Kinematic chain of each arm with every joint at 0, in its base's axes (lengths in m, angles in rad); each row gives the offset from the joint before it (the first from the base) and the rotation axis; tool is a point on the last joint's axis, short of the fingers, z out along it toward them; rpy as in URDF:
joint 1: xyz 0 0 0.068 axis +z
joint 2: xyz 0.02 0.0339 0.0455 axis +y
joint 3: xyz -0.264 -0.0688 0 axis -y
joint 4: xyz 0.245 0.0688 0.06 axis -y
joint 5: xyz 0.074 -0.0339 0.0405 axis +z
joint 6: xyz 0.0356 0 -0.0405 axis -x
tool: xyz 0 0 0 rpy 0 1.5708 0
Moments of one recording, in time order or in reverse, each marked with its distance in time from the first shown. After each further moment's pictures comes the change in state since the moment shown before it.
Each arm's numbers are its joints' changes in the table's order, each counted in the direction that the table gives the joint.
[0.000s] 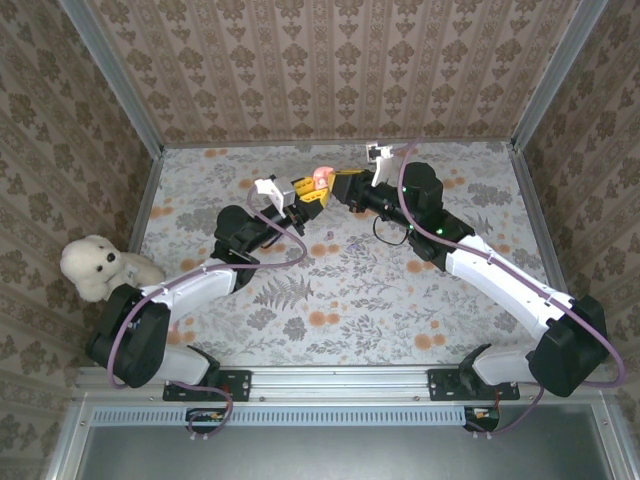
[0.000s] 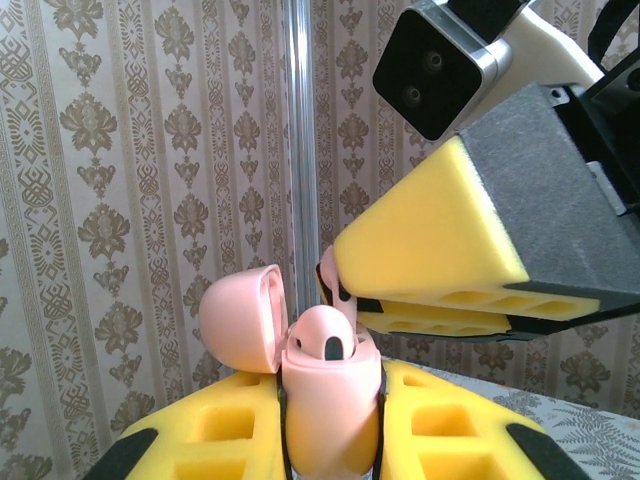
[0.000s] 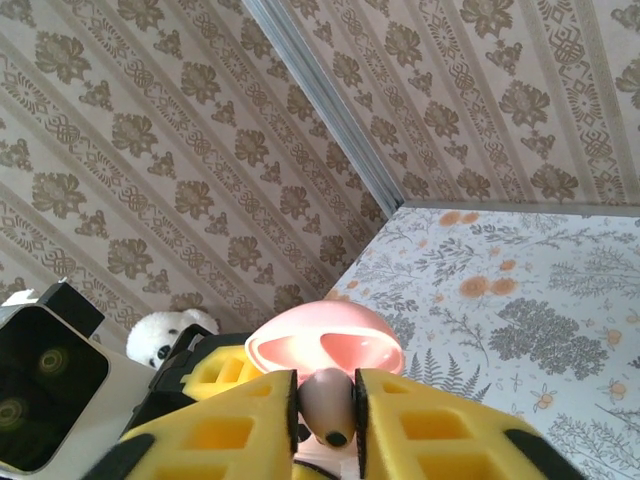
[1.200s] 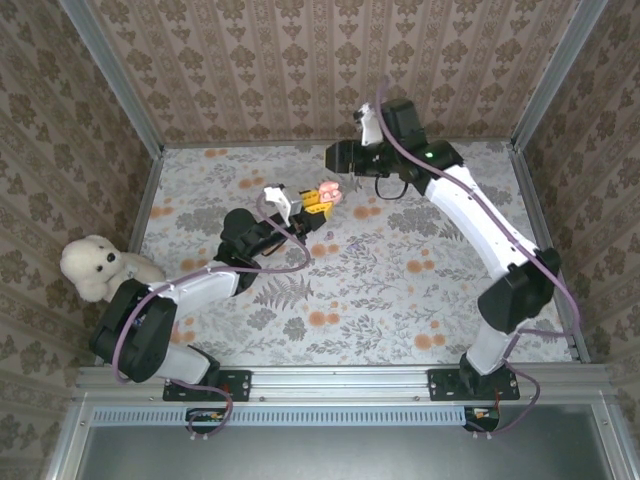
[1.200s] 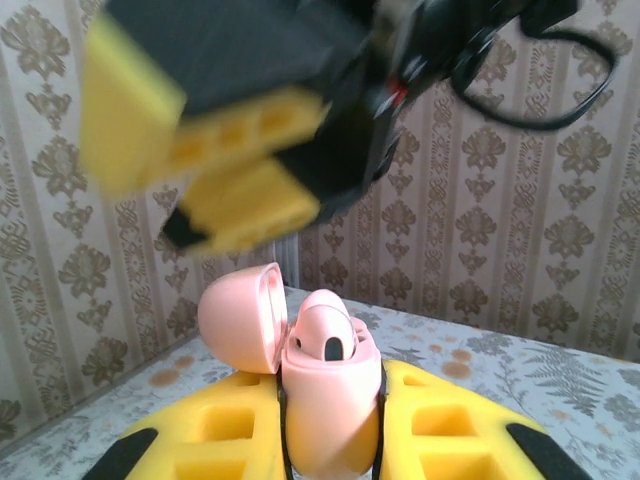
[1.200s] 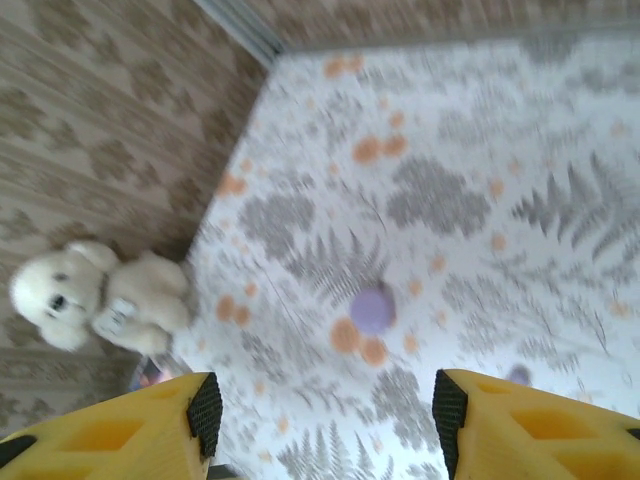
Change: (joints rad) left arm -0.007 0.034 -0.046 -0.039 -0.062 -0.032; right arm -0.125 0.441 0.742 -0.882 0.103 0.084
